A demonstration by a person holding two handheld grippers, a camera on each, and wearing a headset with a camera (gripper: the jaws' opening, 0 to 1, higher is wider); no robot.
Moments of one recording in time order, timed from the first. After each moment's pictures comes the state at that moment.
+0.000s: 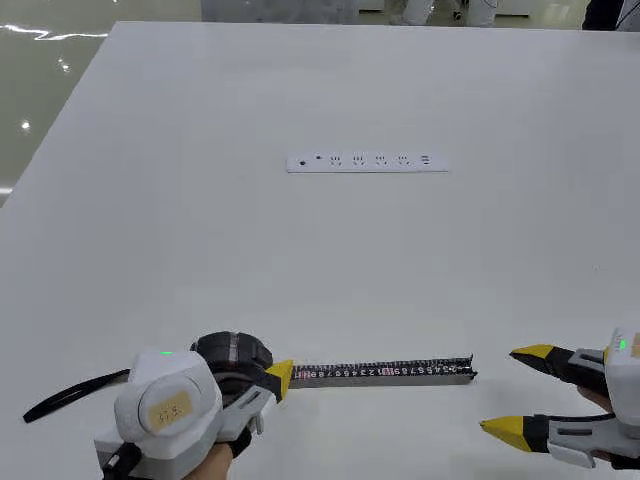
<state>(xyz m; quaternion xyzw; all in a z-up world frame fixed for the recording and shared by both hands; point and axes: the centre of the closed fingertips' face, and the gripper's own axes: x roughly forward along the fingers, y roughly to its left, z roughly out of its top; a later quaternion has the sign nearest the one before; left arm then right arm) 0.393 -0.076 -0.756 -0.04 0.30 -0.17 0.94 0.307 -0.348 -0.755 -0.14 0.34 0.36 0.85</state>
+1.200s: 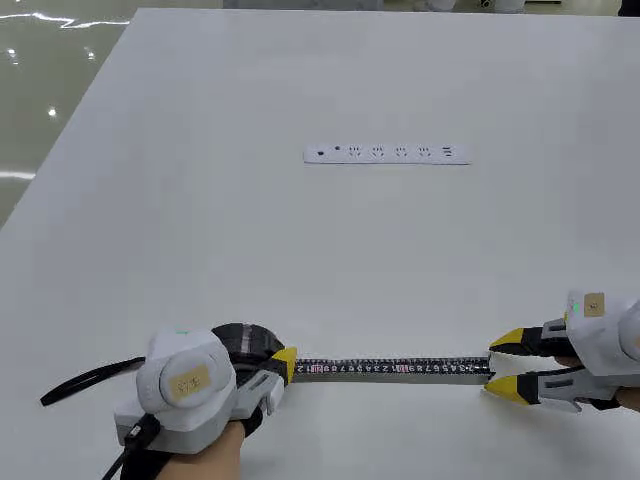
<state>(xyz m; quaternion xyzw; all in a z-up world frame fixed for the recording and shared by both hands) 0.397 -0.071 -0.764 -0.03 0.32 -0.15 0.94 0.338 -0.342 -0.787 -0.22 0.37 0.46 0.77</state>
